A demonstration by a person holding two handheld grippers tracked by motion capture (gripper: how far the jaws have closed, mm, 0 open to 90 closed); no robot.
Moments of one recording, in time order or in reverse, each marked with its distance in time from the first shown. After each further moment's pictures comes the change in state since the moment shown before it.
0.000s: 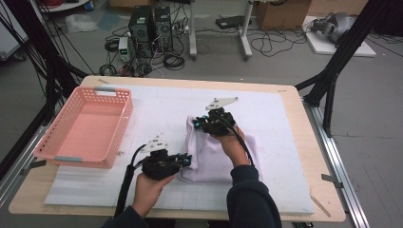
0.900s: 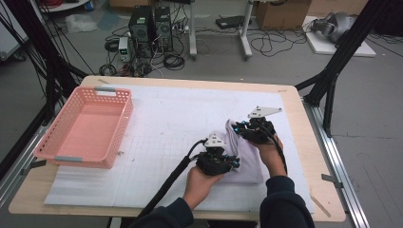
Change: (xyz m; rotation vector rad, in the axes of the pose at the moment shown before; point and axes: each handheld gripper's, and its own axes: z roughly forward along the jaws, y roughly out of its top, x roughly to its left) left arm -0.063 0.019 0.118 0.133 -0.085 0.039; right arm -0.051 -0.066 -0.077 0.031 -0.164 0.046
